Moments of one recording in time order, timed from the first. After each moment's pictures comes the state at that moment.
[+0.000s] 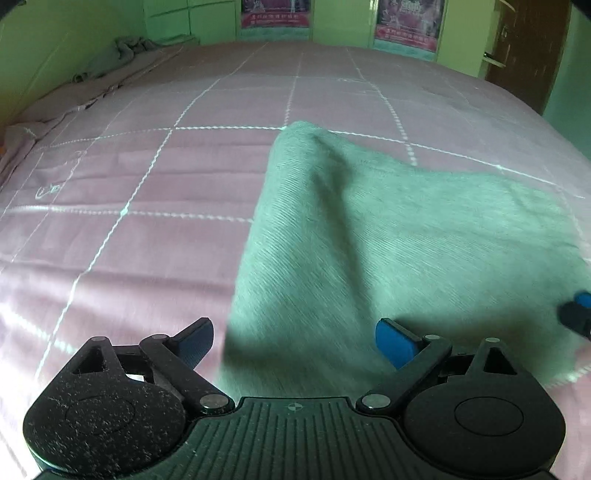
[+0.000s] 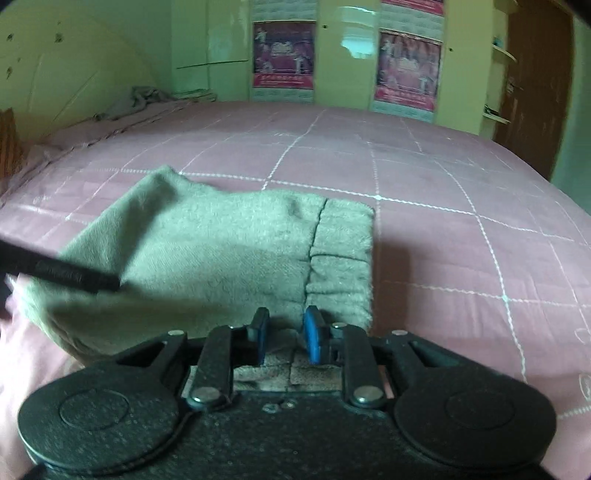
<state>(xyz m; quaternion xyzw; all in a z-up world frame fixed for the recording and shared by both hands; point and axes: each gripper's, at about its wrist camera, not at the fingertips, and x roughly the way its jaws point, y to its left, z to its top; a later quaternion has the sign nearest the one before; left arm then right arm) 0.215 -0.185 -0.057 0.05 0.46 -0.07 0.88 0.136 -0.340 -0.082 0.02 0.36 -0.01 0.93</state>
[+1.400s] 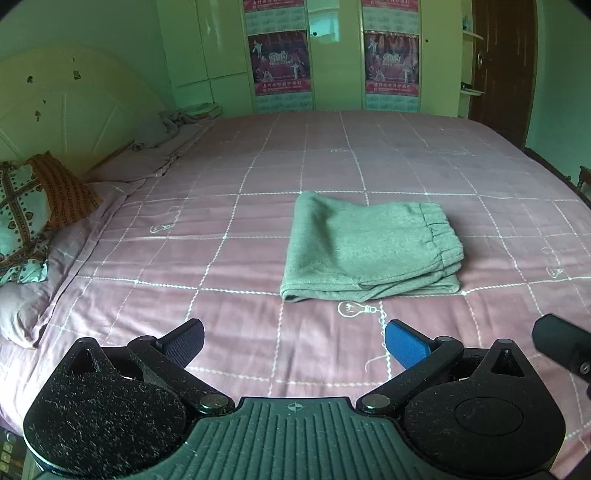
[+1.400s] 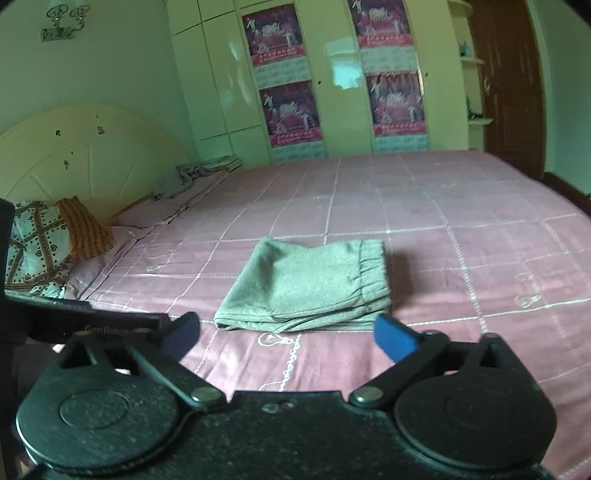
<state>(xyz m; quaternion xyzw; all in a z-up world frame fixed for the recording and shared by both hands) -0.028 -0.151 0.126 0.10 0.38 -0.04 0.92 -0.090 -0.278 0.093 0.12 0.28 0.00 0.95</state>
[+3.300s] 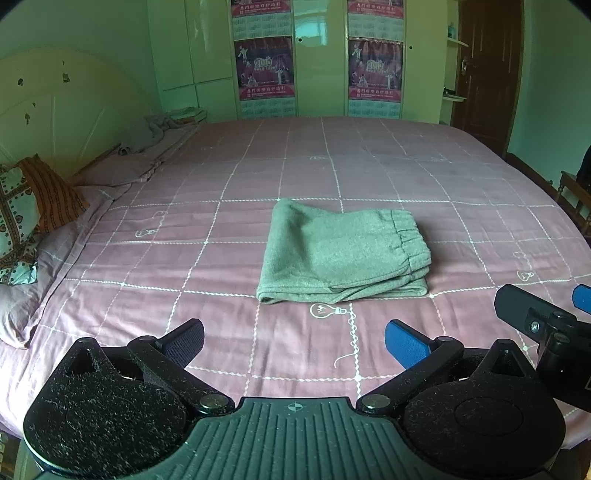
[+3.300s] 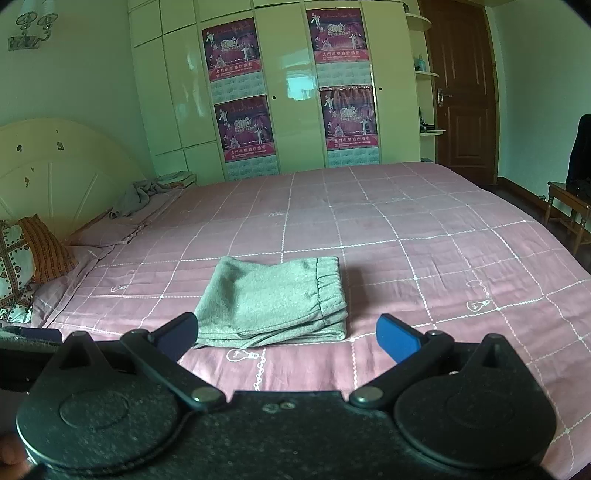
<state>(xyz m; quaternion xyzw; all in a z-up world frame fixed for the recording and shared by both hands) -0.050 -0.165 0.149 0.08 0.38 -0.07 0.92 -0.097 -0.279 0.108 0.11 0.27 -0.08 0.95</state>
